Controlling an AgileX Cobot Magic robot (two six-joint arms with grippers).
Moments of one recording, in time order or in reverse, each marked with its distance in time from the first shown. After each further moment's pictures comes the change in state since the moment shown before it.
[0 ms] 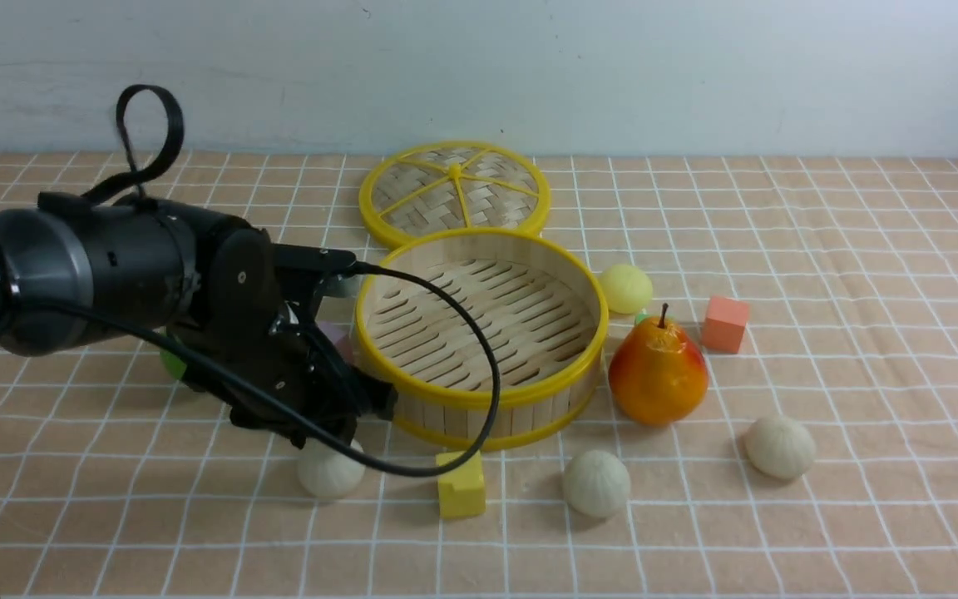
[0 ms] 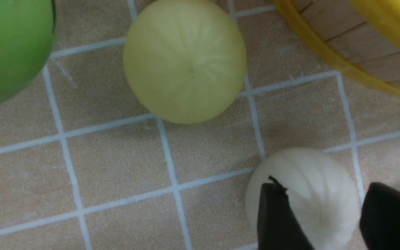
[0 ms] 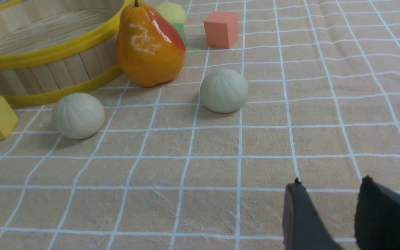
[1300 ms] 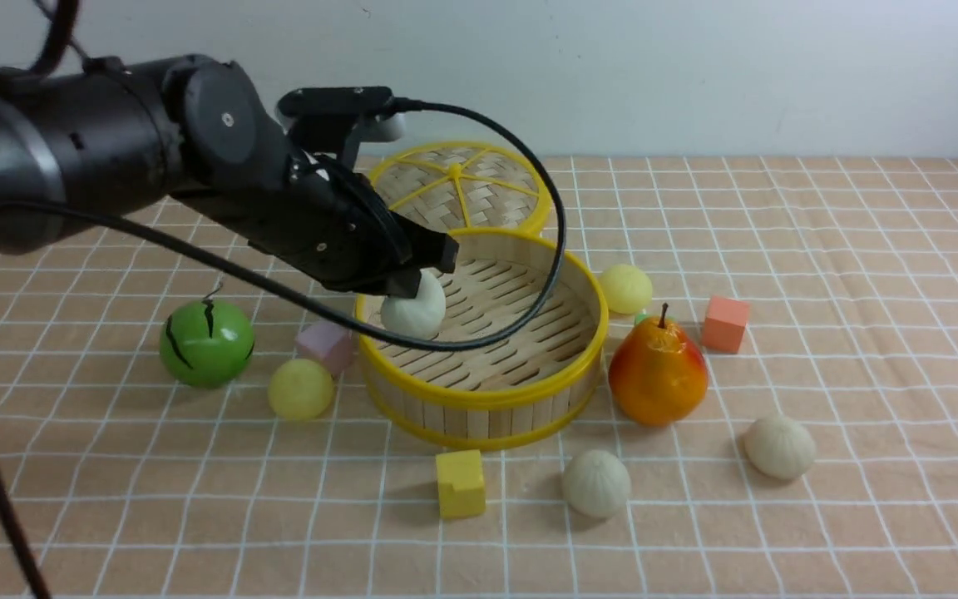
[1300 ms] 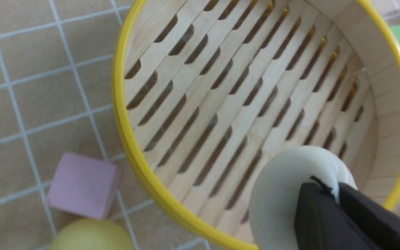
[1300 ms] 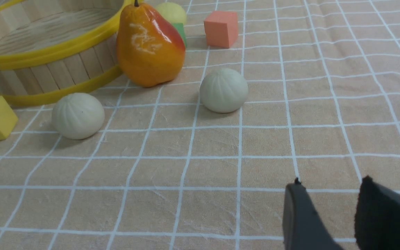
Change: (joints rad) right arm 0.000 0.000 0.000 0.000 0.000 0.000; left arm 0.000 0.027 -0.273 -0.267 -0.028 0.275
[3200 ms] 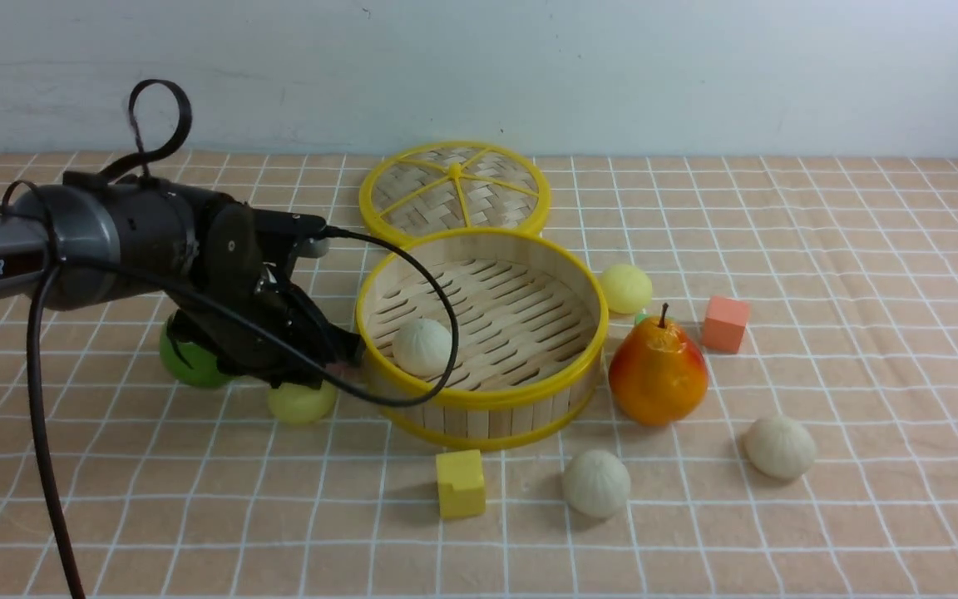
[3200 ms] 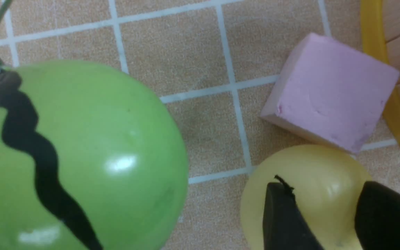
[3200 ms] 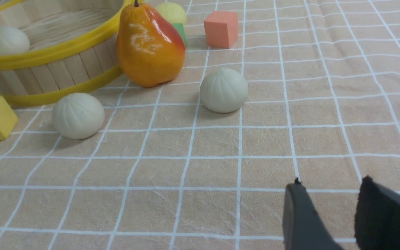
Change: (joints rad) right arm 0.000 0.000 0.000 0.000 0.000 0.000; left arm 0.115 0.136 0.110 0.312 -0.042 -0.220
